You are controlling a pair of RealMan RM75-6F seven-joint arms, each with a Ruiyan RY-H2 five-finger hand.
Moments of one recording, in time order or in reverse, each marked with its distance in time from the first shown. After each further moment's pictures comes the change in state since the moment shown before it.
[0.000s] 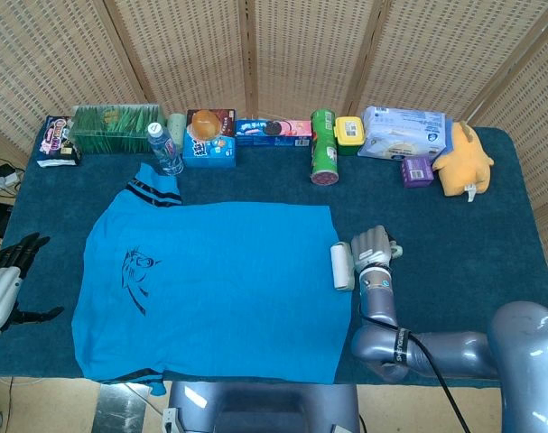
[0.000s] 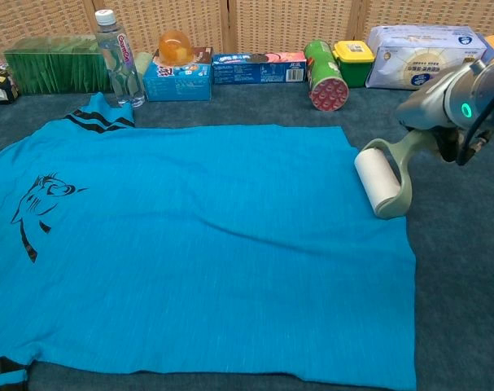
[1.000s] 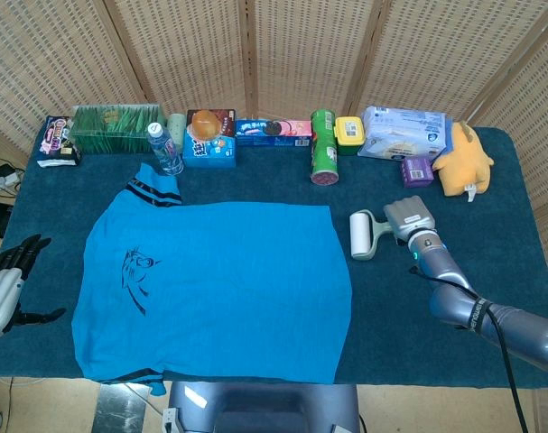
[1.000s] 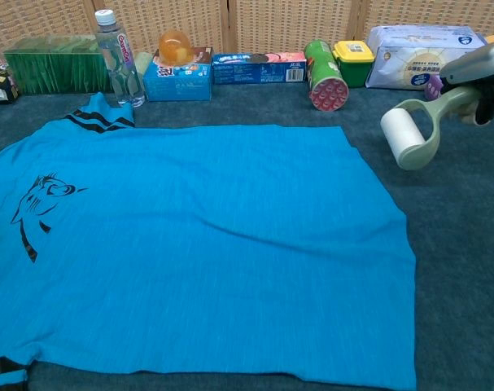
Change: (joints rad) left arm -0.004 -0.005 0.000 -0.031 -0.030 0.008 0.027; right arm -0.132 0.224 -0.083 0.333 -0.408 -0.678 0.648
